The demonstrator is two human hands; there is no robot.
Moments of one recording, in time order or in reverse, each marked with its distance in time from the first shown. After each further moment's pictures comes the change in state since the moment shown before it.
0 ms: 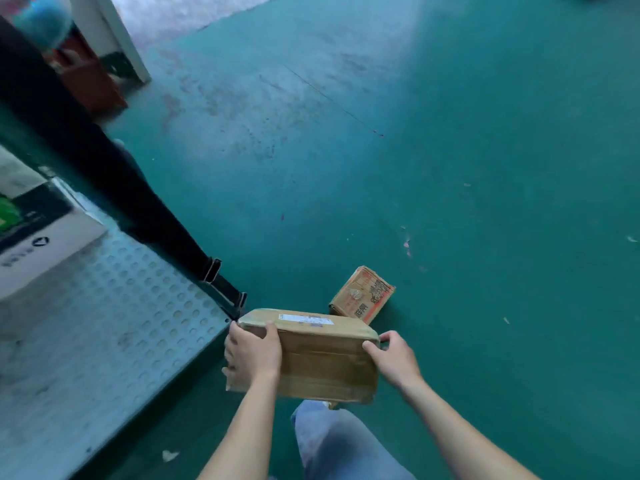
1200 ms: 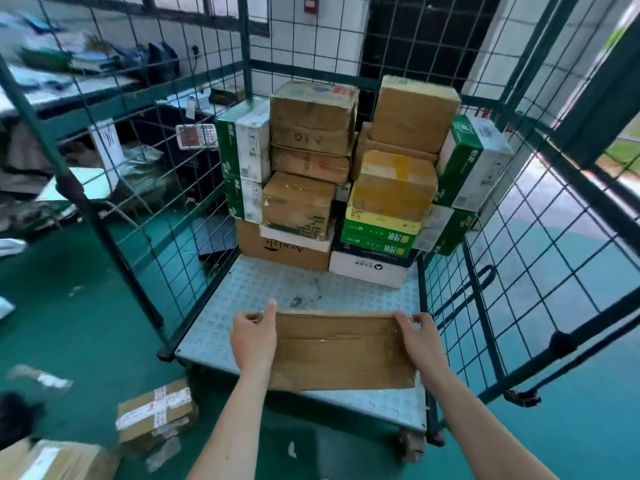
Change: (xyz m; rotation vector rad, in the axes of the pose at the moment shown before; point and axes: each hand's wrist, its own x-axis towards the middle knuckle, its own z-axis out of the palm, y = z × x) left_hand -0.020 -0.352 -0.466 -0.980 0.742 -0.279; right_hand -0.380 -0.298 0.294 -0.109 -0.451 -0.844
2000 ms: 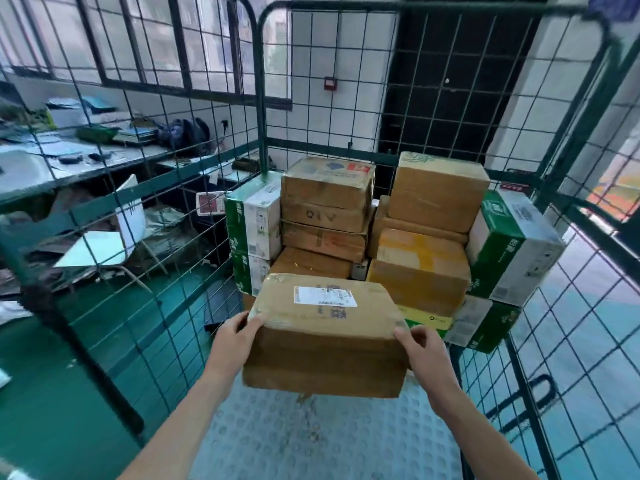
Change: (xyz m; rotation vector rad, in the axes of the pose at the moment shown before) left_hand 0.158 0.178 0.047 -0.110 -0.258 0.195; right_hand 0.187 -0.164 0.021 0.077 -0.085 -0.253
